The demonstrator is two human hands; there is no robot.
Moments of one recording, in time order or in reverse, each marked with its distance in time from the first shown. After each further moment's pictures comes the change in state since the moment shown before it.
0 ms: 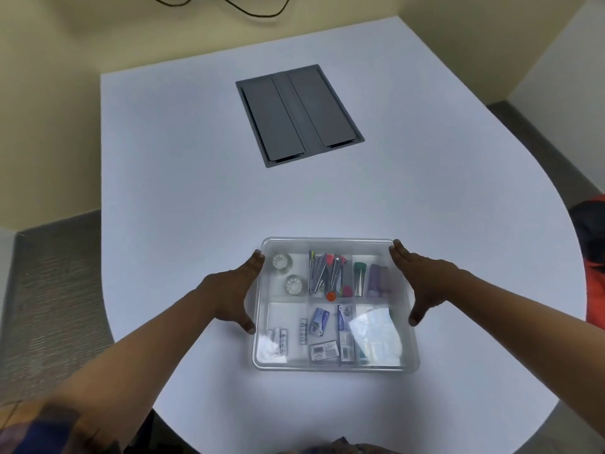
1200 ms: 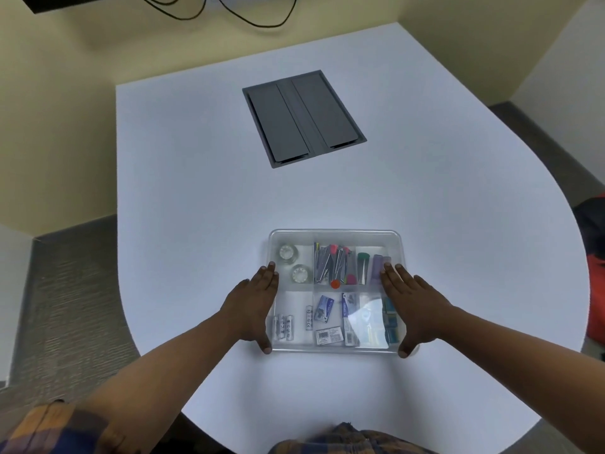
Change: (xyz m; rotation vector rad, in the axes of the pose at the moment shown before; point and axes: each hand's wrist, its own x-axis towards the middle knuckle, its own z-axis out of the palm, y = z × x) left_hand -0.024 0.041 0.036 0.235 0.080 0.027; right_hand -0.022 -0.041 0.068 -0.038 0.182 -0.100
